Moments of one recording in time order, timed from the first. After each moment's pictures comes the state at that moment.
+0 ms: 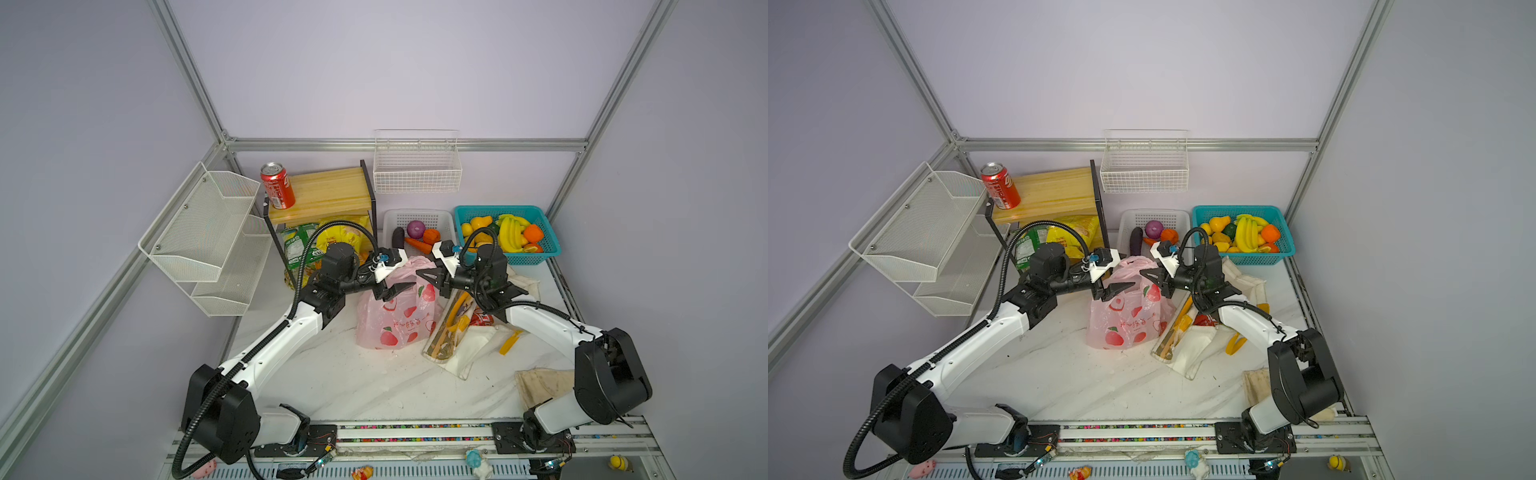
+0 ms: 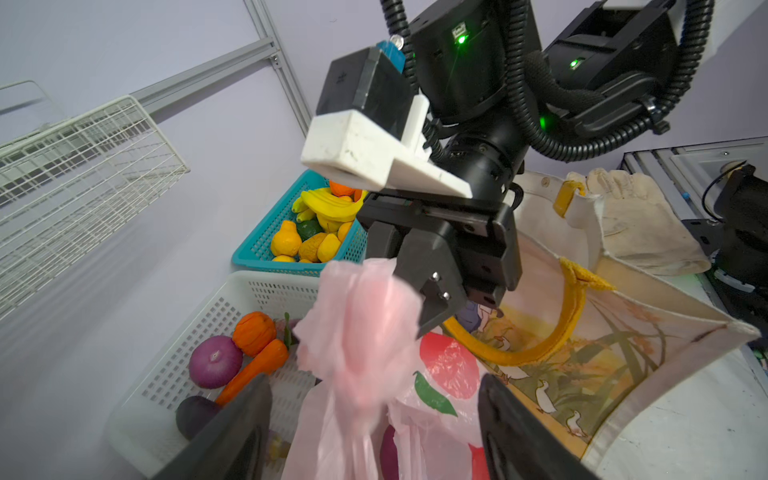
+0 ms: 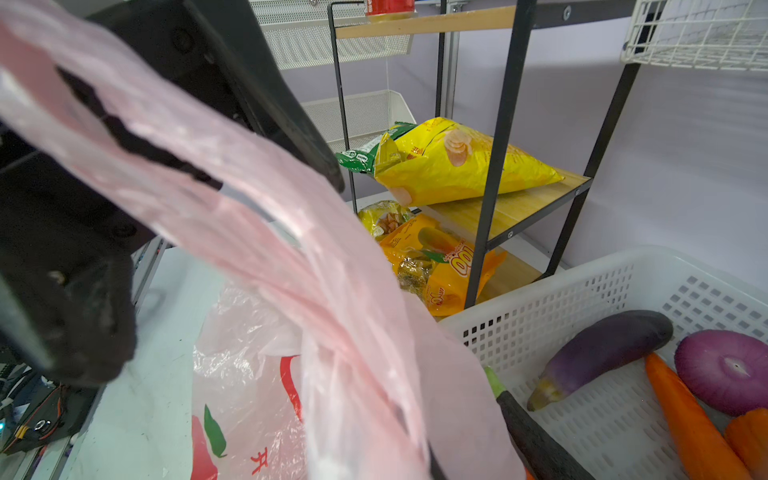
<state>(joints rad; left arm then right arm) -0.47 1.36 1.12 0.01 0.66 0.47 0.43 1.51 0.99 0.32 -0.81 -0.11</state>
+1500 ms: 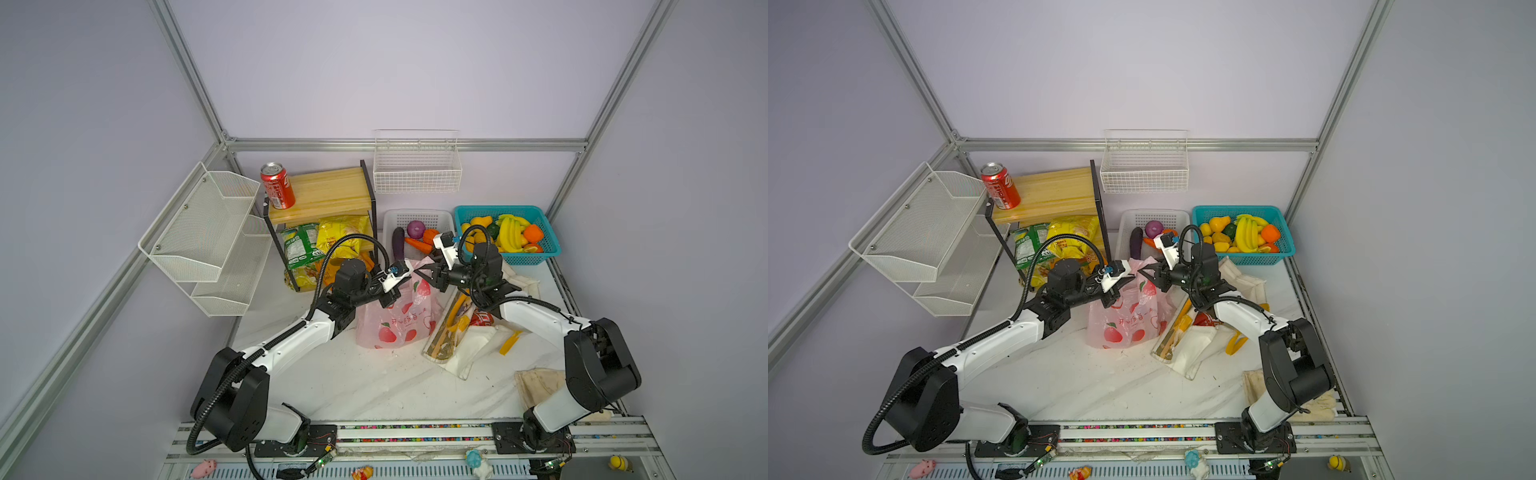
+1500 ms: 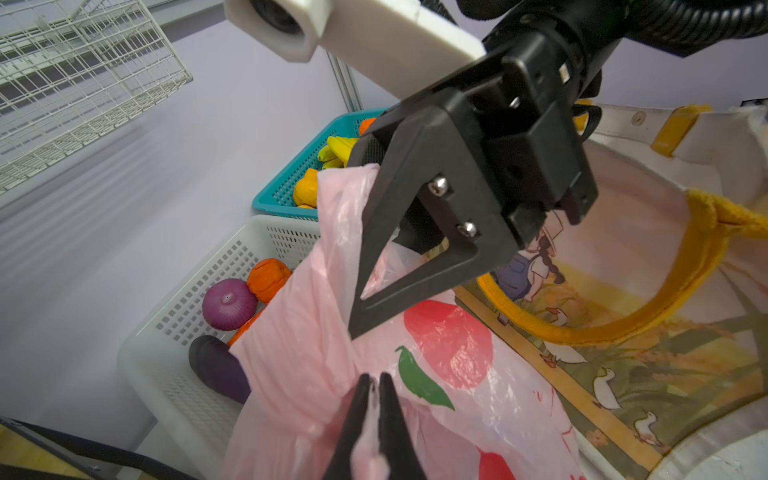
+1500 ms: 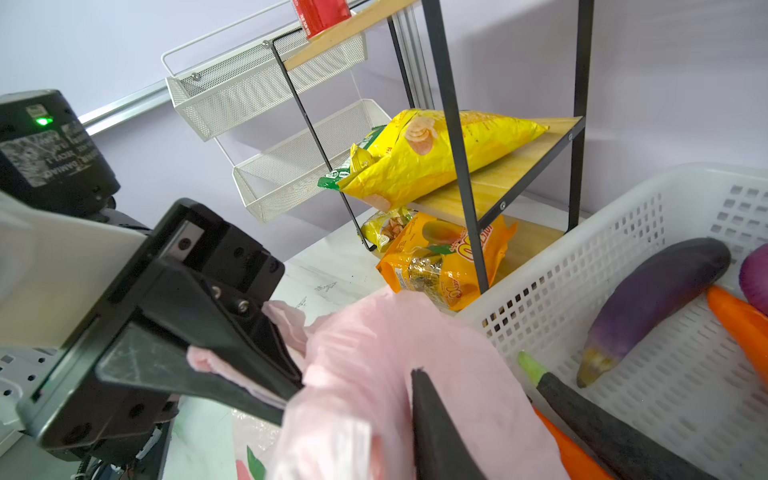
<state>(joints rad) -0.52 1.42 0.93 0.23 0.42 0.47 0.43 1.58 1.01 0.40 -0.79 0.20</state>
